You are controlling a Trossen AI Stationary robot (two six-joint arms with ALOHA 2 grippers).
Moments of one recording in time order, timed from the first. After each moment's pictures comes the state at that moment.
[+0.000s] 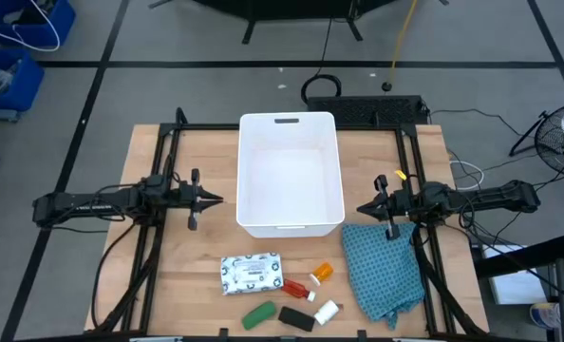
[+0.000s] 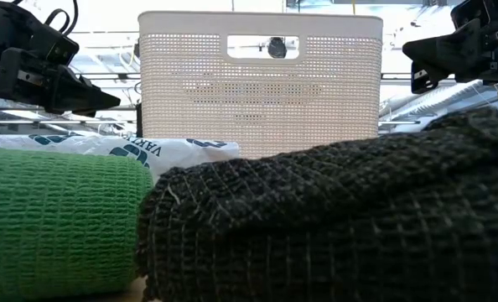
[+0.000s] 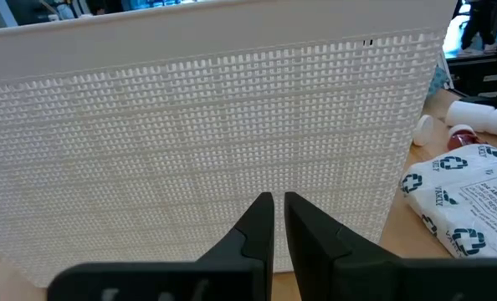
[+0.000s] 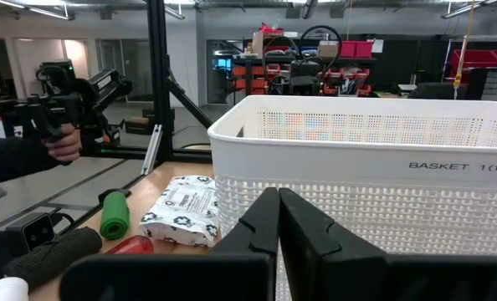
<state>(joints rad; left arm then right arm) 0.15 0.27 0.01 0.11 0.13 0.13 0.08 0.23 0.01 0.31 -0.05 0.00</state>
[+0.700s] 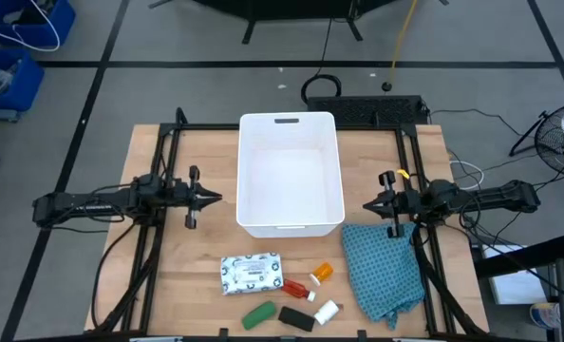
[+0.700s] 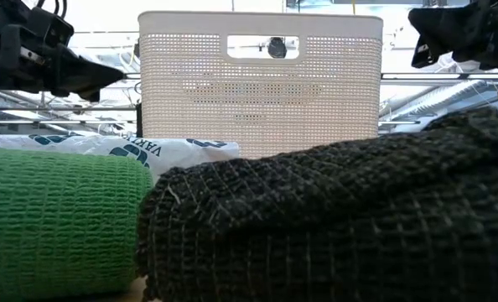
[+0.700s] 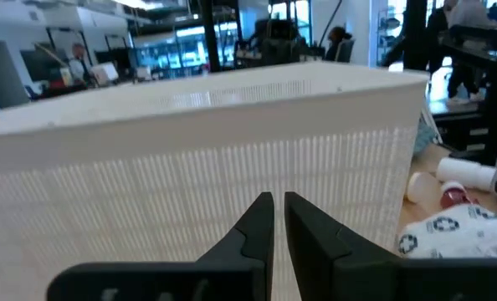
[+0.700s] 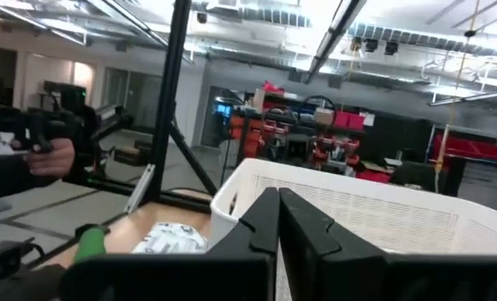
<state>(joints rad) 0.15 0.27 0.01 0.28 0.16 0.11 0.08 0.23 0.02 0.48 -0.08 -0.17</state>
